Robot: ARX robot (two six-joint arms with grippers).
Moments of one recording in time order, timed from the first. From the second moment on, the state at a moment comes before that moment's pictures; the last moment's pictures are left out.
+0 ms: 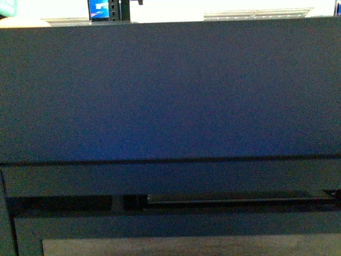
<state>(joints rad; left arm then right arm) 0.00 0.00 0.01 0.00 0.00 0.00 0.00 0.00 0.02 0.00 0.00 0.00</state>
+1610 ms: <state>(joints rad) 0.00 0.00 0.01 0.00 0.00 0.00 0.00 0.00 0.02 0.00 0.00 0.00</state>
